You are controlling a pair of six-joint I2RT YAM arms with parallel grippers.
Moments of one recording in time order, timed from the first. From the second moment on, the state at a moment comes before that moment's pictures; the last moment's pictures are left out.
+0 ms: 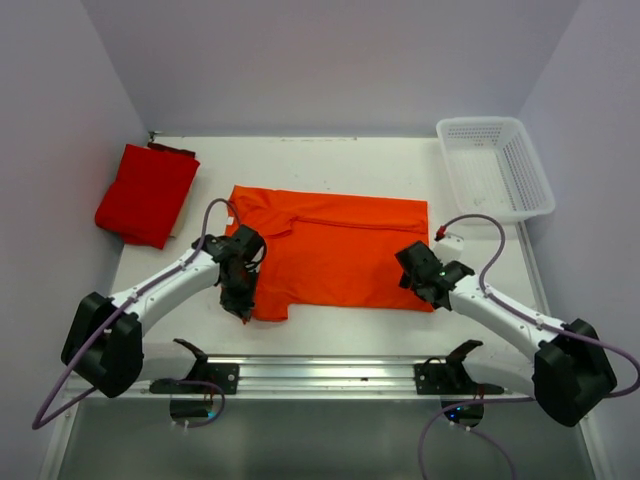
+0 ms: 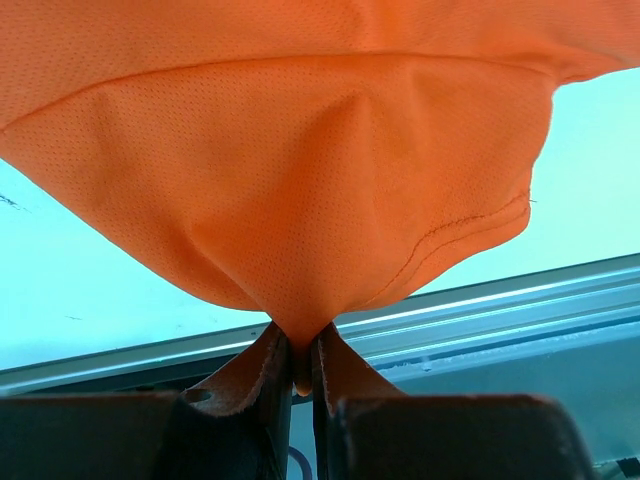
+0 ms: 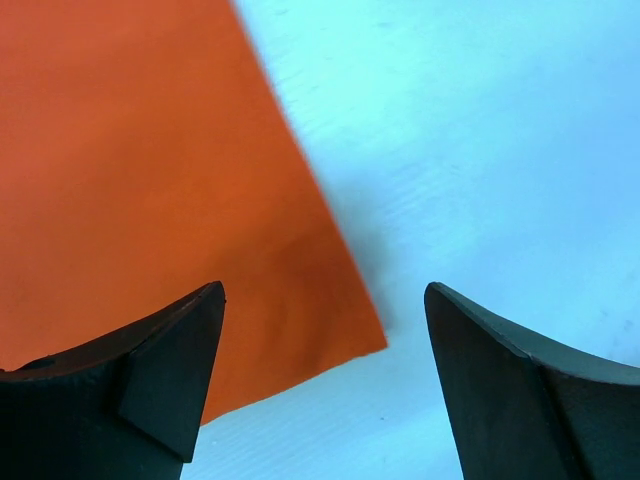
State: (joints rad) left arm -0.53 1.30 0.80 -1.00 0.09 -0.42; right arm 0.58 1.14 0.61 -0.65 0.60 0.88
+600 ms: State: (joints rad) left arm -0.56 1.27 0.84 -1.01 0.10 -0.38; right arm 0.58 1.02 0.46 -0.80 0.58 1.32
